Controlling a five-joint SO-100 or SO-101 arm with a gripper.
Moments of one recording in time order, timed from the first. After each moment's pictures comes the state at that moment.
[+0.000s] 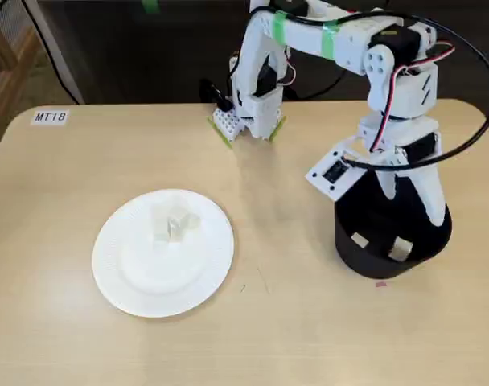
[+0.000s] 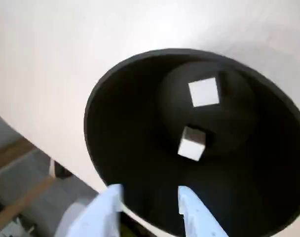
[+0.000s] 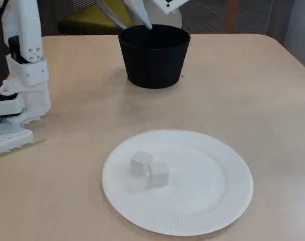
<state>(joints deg) -35.7 83.6 67.0 81.7 5.5</state>
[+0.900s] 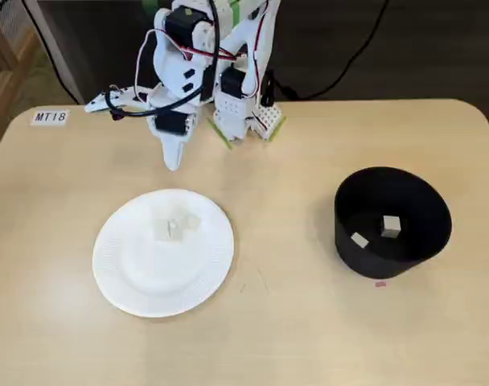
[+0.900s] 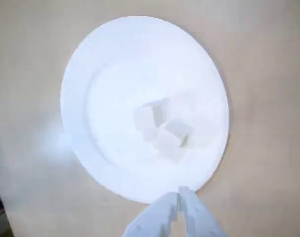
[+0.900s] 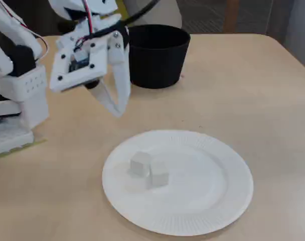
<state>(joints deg) 33.7 126.5 119.1 73.3 -27.9</state>
